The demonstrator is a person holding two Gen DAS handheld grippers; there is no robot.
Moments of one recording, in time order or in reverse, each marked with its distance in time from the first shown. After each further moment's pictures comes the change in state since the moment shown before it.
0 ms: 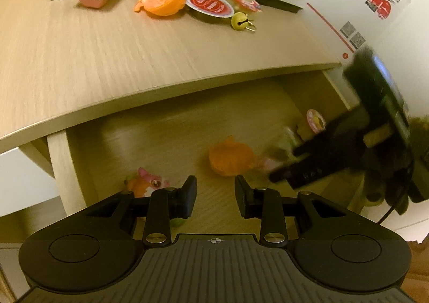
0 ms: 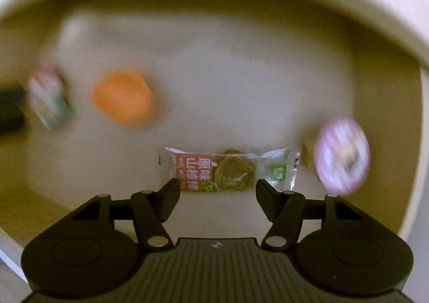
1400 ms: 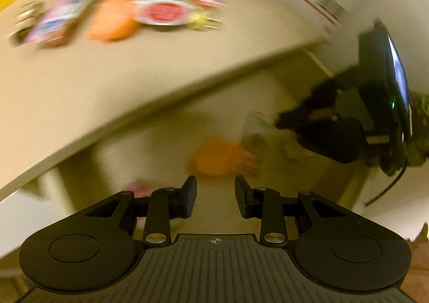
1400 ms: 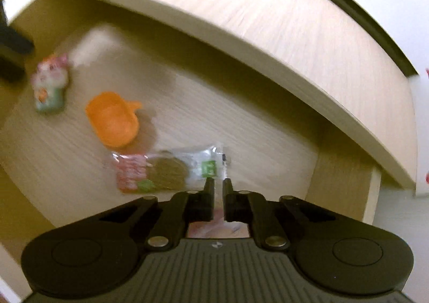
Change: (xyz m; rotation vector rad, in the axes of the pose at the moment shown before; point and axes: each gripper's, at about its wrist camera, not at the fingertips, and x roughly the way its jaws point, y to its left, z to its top) left arm 0.007 -0.042 0.017 0.188 0.069 0.031; right arm -0.057 0.023 -0.033 -0.344 -0.330 -0.178
